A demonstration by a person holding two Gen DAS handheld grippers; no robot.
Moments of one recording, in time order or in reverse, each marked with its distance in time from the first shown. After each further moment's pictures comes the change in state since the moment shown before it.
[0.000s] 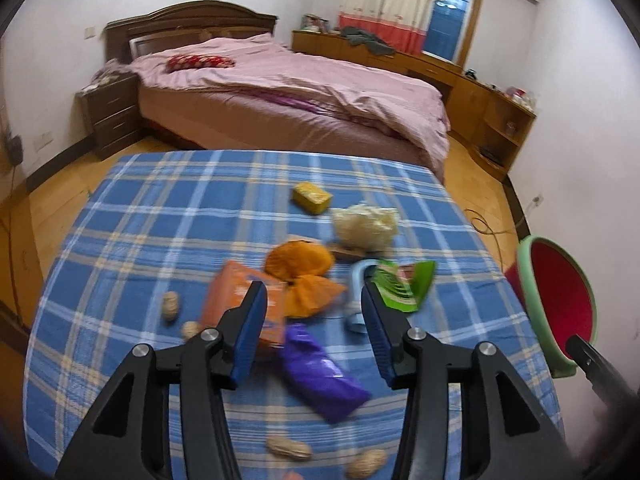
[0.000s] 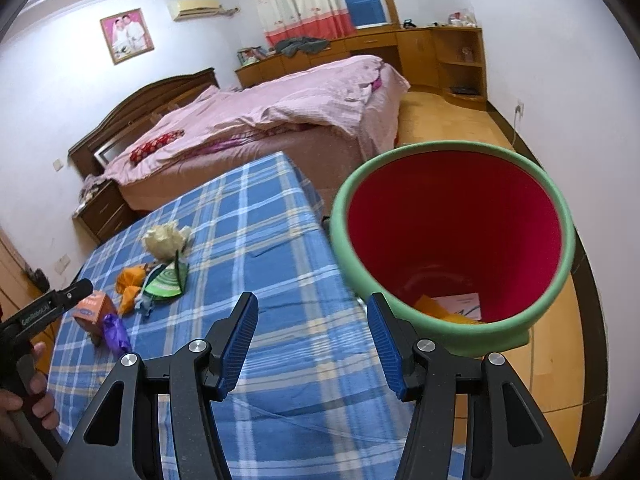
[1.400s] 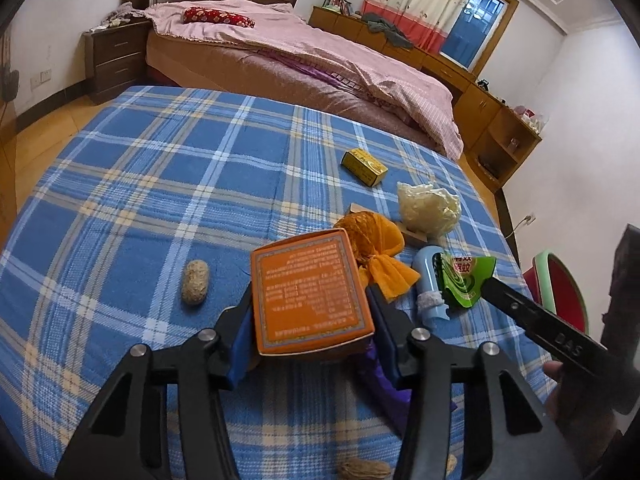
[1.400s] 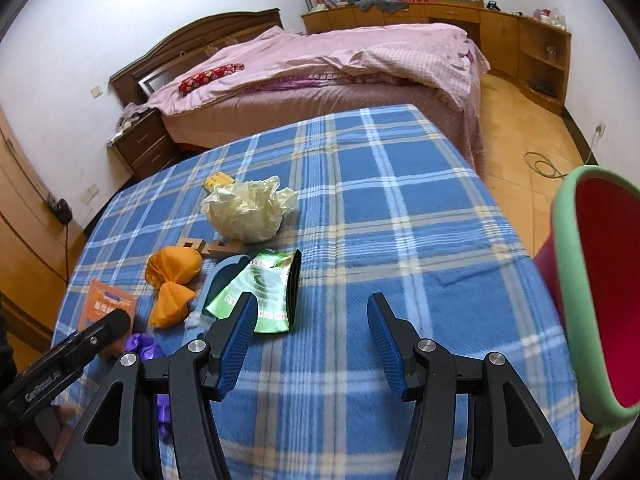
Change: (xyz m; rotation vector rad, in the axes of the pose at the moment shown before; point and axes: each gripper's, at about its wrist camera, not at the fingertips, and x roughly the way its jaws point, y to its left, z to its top) left arm 0.047 0.066 -0.015 -0.146 0.087 -0.095; right arm 0.124 0.126 0.021 -0.181 0.188 0.136
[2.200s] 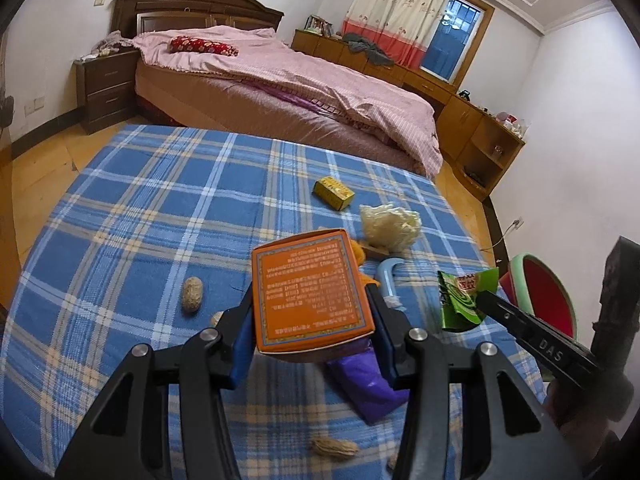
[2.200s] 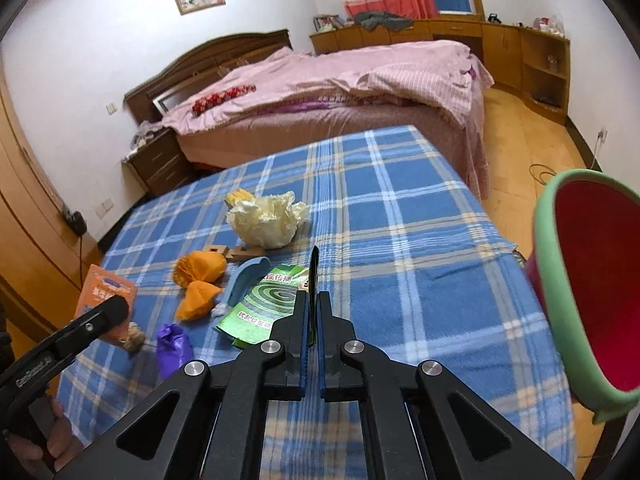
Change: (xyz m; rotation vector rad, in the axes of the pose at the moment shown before) left arm -0.041 -0.022 -0.003 0.063 -0.090 -0.031; right arm -0.043 -0.002 -0.016 0.005 -0.097 0.045
